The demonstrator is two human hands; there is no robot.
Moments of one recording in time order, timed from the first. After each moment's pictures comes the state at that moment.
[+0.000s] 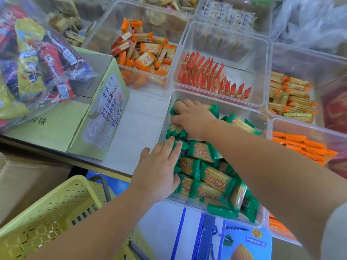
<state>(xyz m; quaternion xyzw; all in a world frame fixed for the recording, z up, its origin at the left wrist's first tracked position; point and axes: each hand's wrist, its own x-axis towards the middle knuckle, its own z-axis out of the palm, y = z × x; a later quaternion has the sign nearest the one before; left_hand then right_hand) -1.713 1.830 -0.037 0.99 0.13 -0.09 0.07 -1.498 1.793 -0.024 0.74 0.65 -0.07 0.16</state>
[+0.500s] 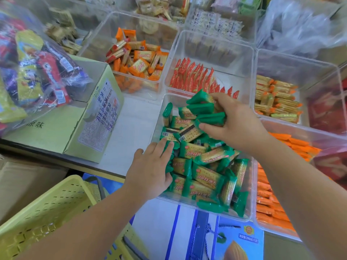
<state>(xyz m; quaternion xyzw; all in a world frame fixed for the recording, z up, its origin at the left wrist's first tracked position) -1.713 1.829 -0.035 0.98 0.13 -0.10 0.05 -1.504 1.683 0.074 0.86 0.43 -0.12 -0.26</state>
